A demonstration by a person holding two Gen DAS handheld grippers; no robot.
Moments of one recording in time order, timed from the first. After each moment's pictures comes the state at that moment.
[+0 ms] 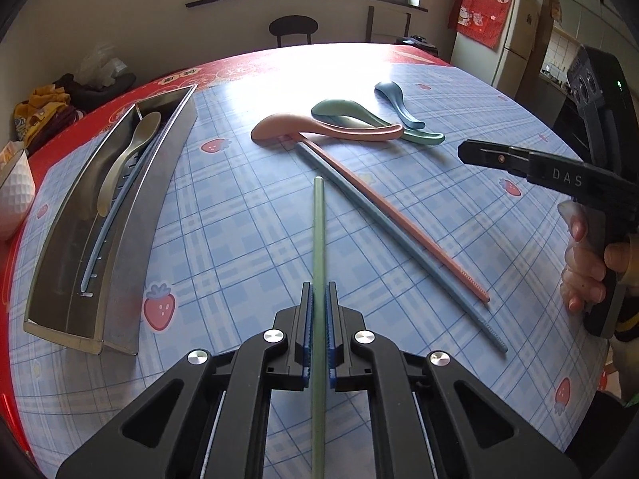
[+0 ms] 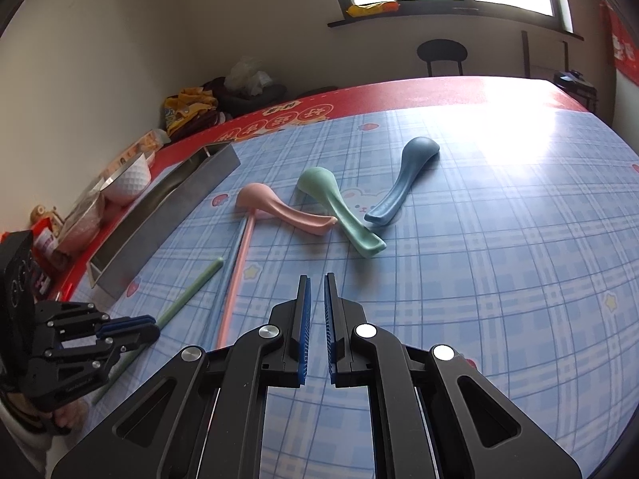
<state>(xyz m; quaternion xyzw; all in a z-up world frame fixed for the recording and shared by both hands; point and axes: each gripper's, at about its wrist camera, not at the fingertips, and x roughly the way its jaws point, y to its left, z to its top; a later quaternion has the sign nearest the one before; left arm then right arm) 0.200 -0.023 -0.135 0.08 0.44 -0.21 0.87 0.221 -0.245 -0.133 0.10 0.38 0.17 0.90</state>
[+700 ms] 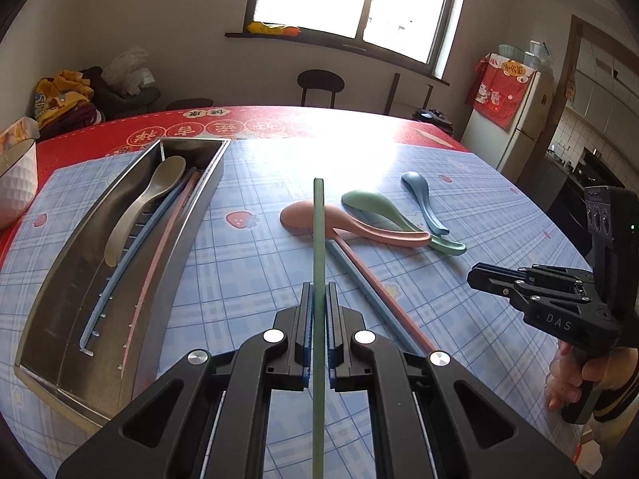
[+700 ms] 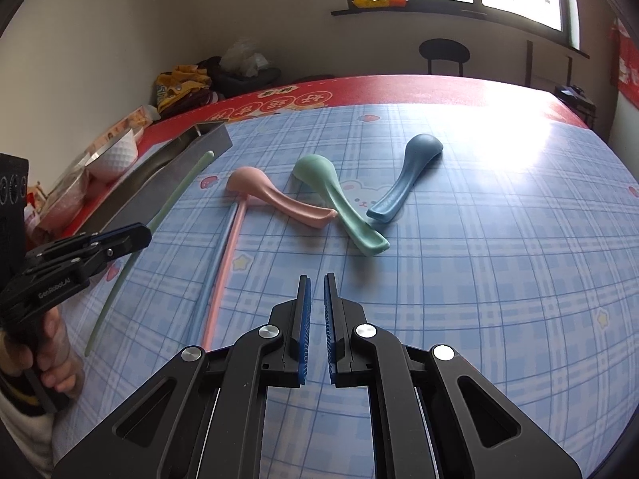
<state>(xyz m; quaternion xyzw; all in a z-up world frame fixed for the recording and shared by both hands) 0.235 -0.002 -0.112 -0.02 0.35 -0.19 0.92 0.231 -0.219 -0.133 0.03 0.41 0.16 0.90</state>
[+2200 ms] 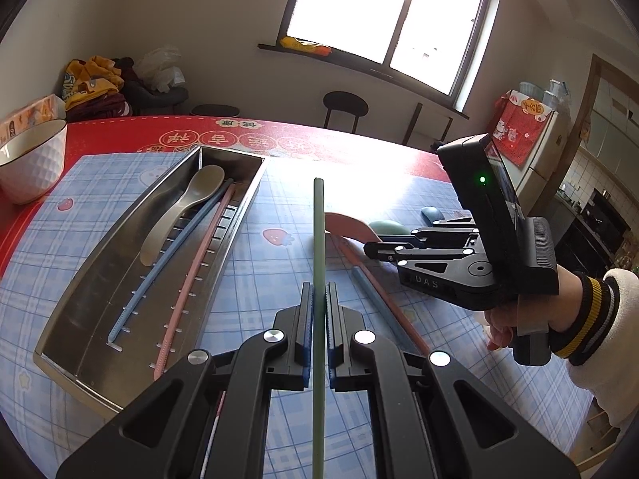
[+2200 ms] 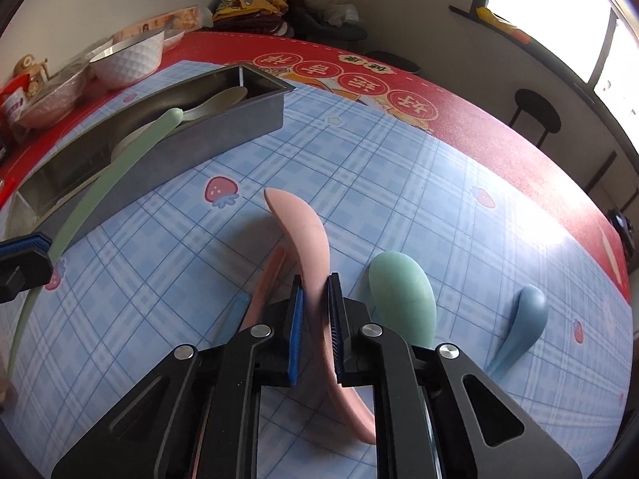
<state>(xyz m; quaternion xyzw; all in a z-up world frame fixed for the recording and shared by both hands) 0.231 0.024 -0.099 -0.07 0.34 -0.16 0.92 0.345 -0.124 -0.140 -0.15 0.44 0.22 0.86</state>
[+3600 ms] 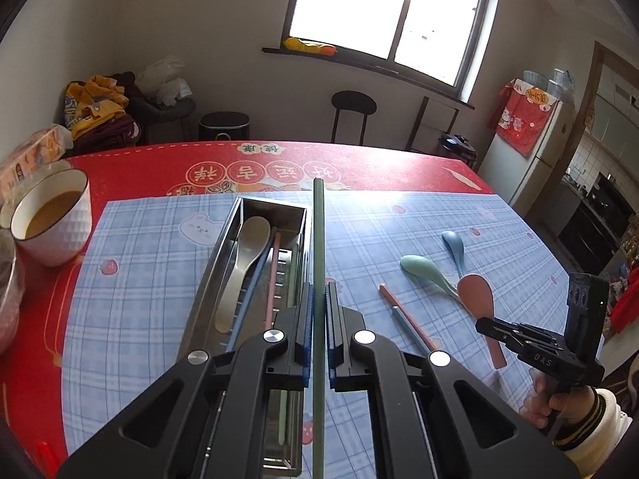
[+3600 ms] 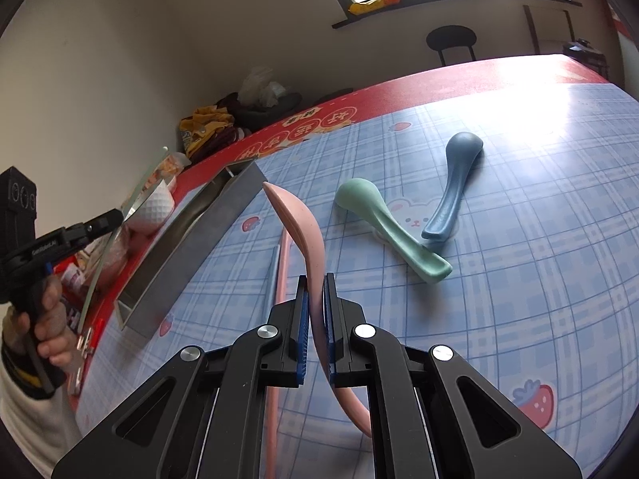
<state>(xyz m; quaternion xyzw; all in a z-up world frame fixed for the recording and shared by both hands) 0.274 0.076 -0.032 -0.04 0.36 -0.16 0.92 0.238 -0.223 -0.136 0.17 0.37 0.20 0.89</state>
